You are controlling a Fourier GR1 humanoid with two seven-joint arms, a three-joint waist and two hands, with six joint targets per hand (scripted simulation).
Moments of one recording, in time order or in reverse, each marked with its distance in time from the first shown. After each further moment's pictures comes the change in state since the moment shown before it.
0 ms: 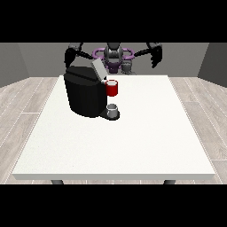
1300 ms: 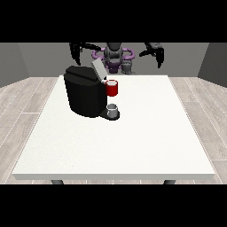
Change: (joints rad) left arm 0.238 -0.041 -0.207 -0.421 0.243 0.022 0.172; right arm -0.327 -0.095 -0.082 0.049 -0.137 0.130 0.161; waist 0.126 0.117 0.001
